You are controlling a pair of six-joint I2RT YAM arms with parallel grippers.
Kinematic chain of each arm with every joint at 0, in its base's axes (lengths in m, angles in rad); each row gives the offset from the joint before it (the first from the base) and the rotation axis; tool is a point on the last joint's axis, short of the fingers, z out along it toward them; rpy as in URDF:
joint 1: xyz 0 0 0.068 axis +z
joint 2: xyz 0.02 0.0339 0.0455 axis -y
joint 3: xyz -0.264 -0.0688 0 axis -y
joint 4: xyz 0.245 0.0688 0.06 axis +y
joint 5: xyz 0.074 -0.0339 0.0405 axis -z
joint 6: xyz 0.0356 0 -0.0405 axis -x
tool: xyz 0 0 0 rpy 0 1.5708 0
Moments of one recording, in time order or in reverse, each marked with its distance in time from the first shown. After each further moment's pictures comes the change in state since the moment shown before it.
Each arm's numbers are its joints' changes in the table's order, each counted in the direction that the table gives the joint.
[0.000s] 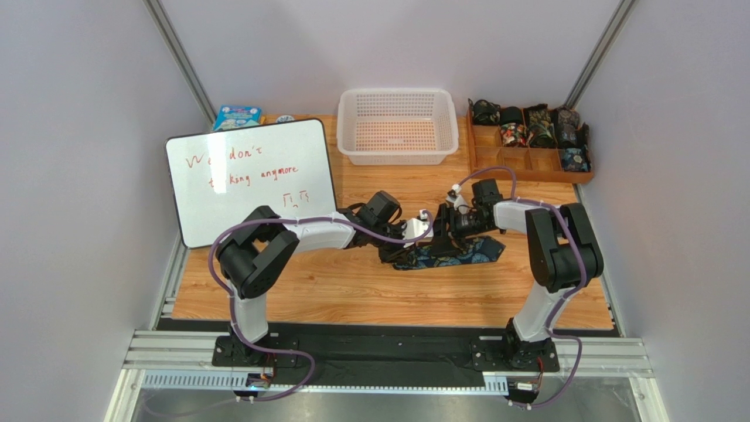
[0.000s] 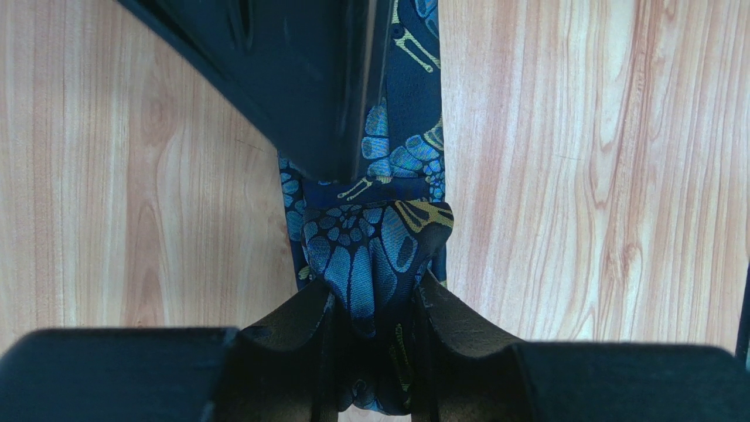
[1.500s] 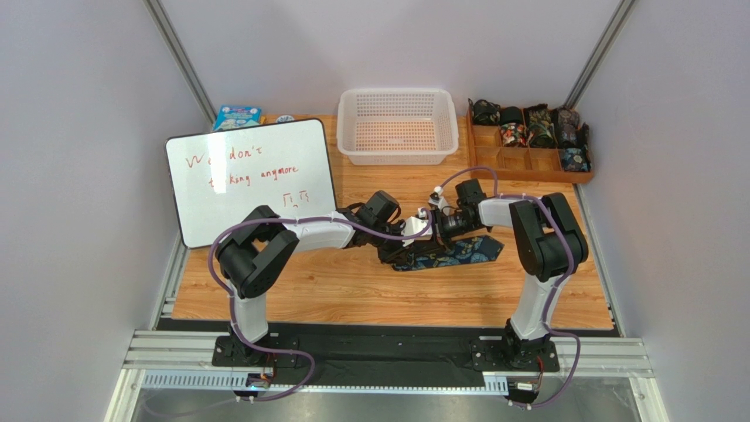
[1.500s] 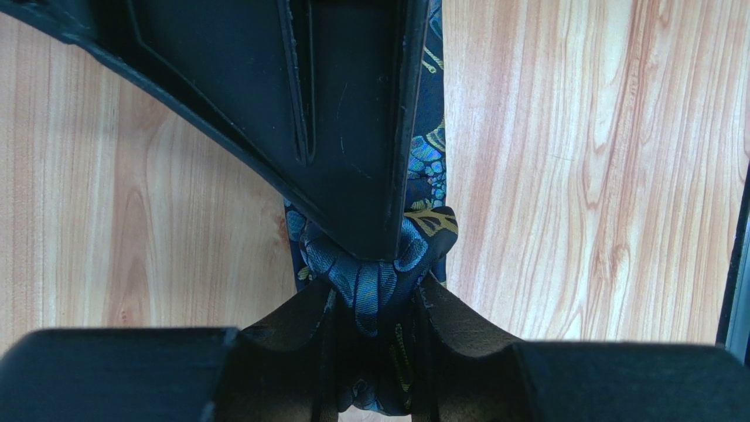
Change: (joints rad) left arm 0.005 0.000 -0.004 0.000 0.008 0.048; right arm 0.100 -0.114 0.058 -0.035 -0.102 0.010
